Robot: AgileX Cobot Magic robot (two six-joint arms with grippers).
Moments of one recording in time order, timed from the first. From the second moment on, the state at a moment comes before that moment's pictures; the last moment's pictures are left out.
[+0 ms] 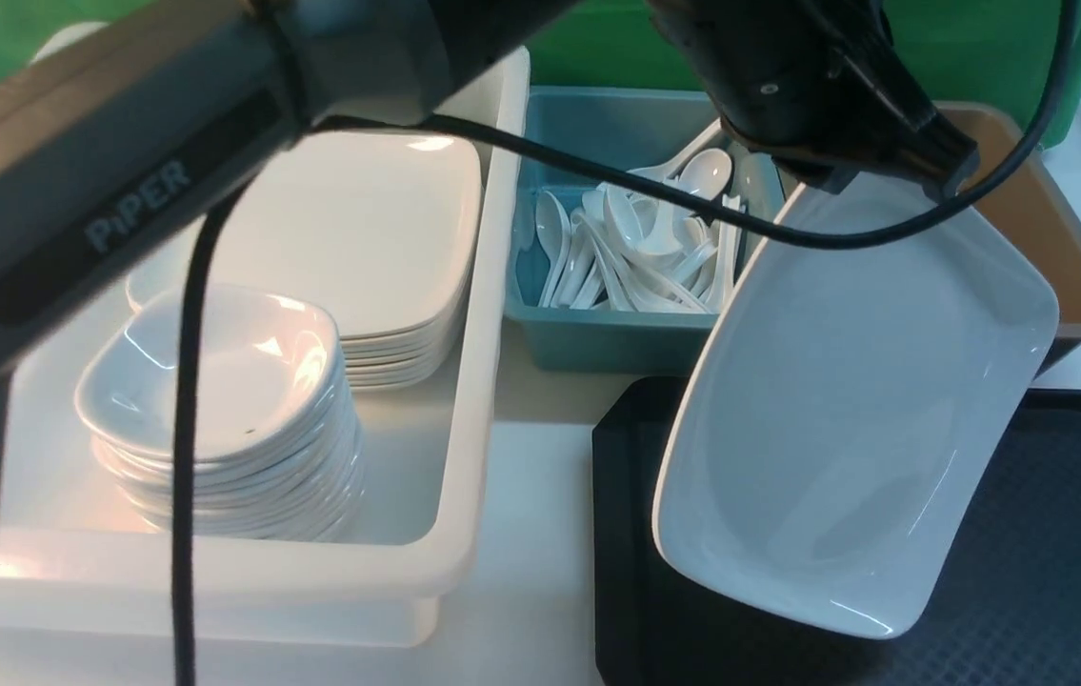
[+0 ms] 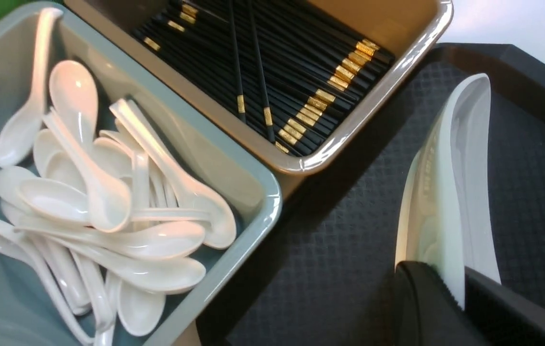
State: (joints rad) right arm 0.09 0.86 -1.13 0.42 1.11 -0.31; left arm -0.85 1.95 -2.16 0.04 1.07 0.03
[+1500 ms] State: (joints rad) right arm 0.52 1.21 -1.42 0.47 0.93 -0.41; left arm 0.09 1.70 -2.16 -0.44 1.15 0.07
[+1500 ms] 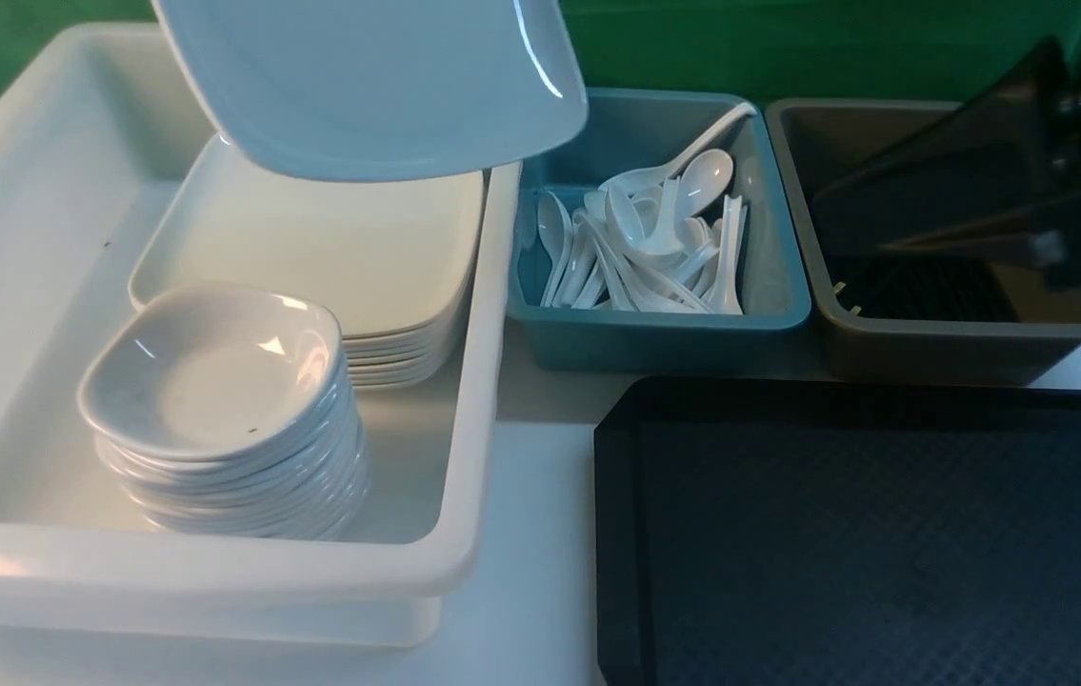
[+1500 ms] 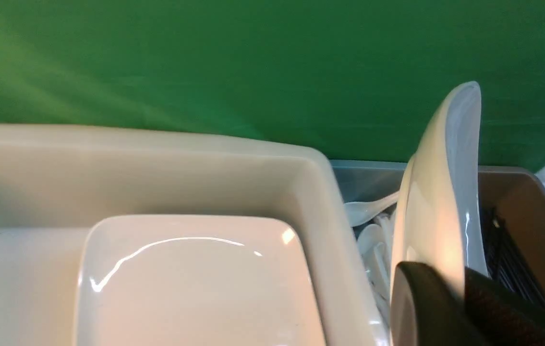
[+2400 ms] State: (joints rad) right arm 0.62 1.38 -1.51 0.31 0.70 -0.30; left arm 0.22 1.52 -1.15 -1.14 0.26 0.49
